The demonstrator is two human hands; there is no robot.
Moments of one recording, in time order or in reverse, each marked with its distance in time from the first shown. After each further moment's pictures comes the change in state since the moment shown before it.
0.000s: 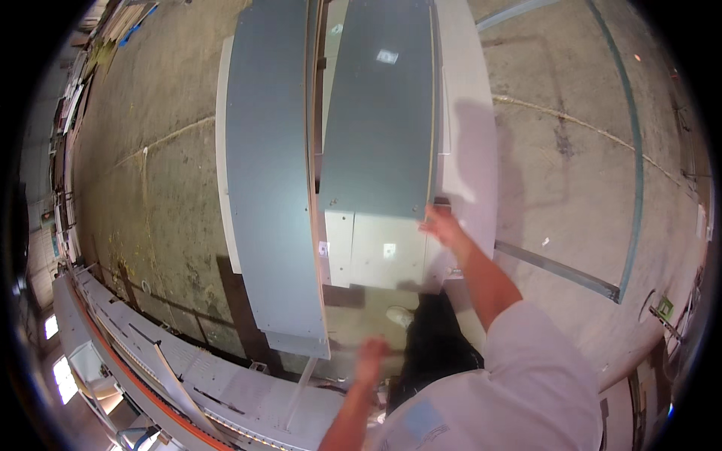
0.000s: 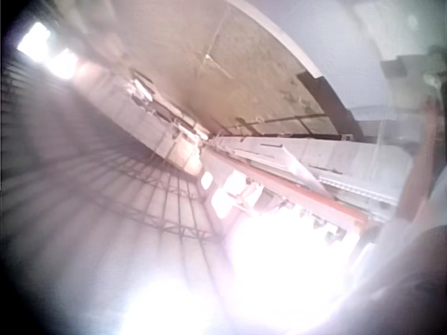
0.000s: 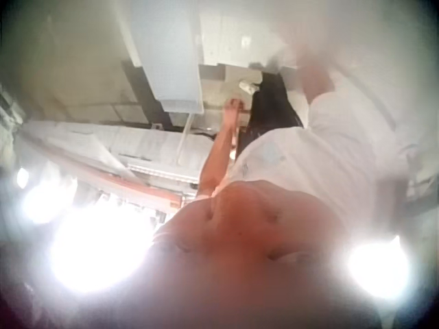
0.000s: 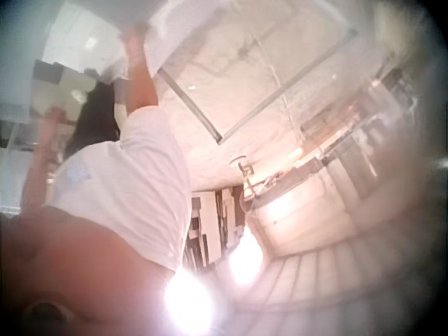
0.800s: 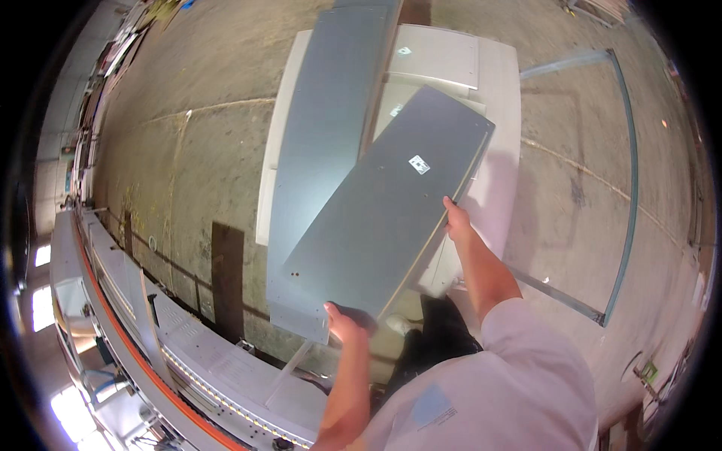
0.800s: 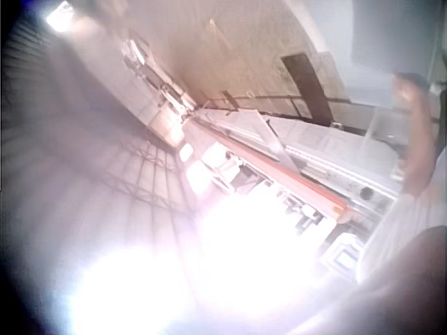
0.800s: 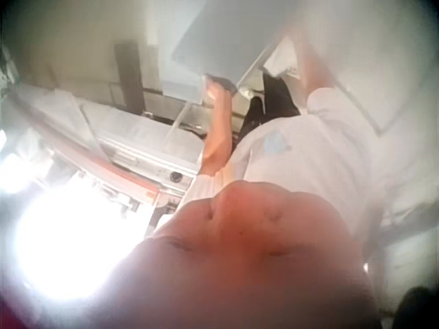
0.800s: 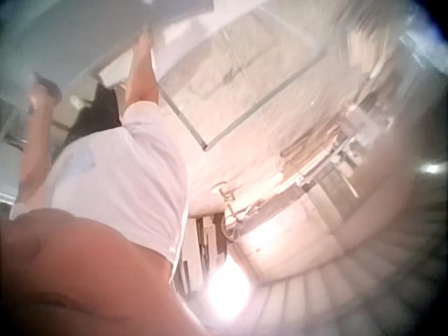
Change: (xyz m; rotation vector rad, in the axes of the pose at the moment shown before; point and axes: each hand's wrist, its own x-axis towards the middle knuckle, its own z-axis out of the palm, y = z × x) left_hand -0.023 0.173 -0.013 -0.851 0.900 -0.090; right_hand -0.015 -0.047 0.081 -0.073 0.163 -0.036
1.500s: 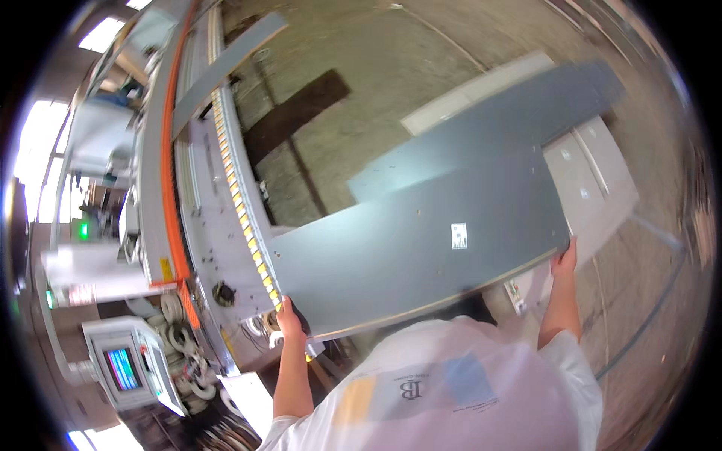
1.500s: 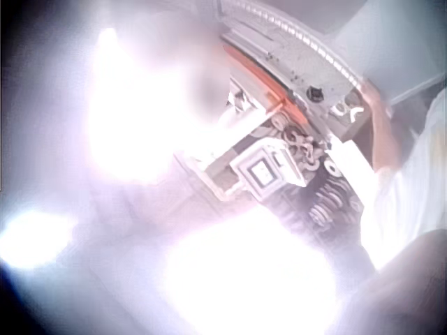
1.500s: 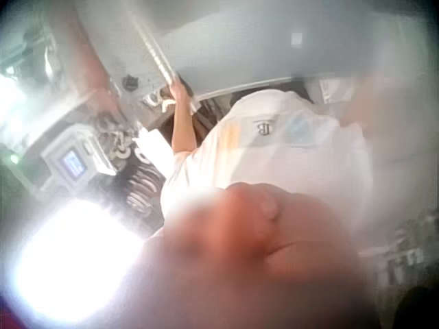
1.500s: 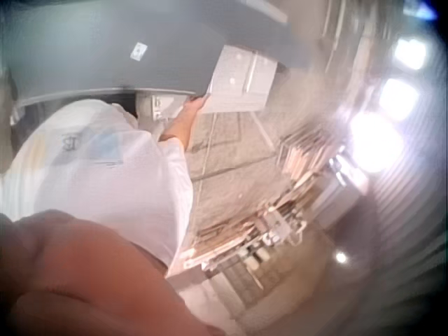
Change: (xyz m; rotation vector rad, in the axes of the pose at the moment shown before) left_hand 0.039 -0.090 -0.621 -0.307 0.284 0.175; right_hand -0.221 0.022 -0.014 -0.190 -0.319 -0.275
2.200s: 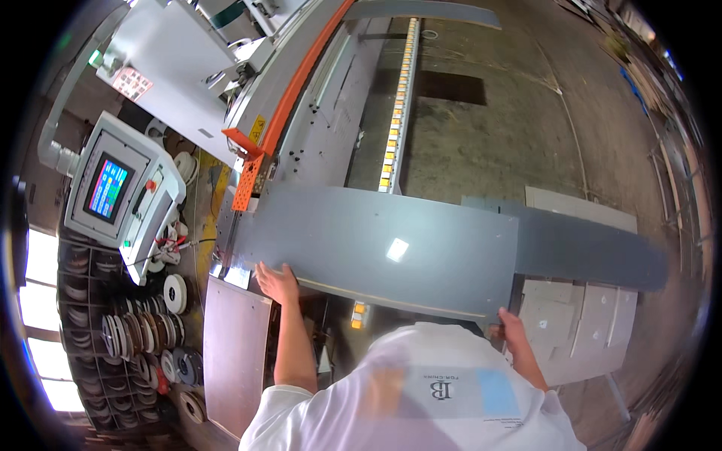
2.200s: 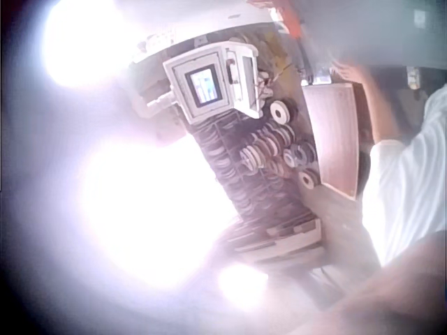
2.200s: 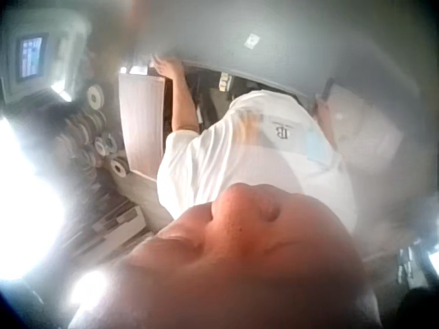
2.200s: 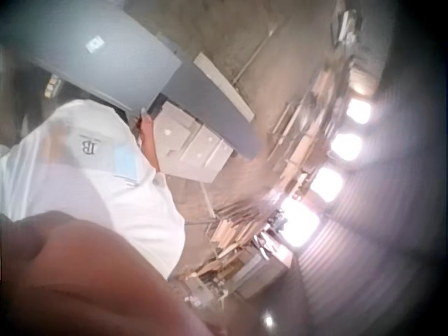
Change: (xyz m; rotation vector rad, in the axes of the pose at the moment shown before) left_hand 0.086 -0.076 -0.299 0.850 1.002 0.272; right_hand -0.320 0.213 0.237 -1.212 -0.680 0.338
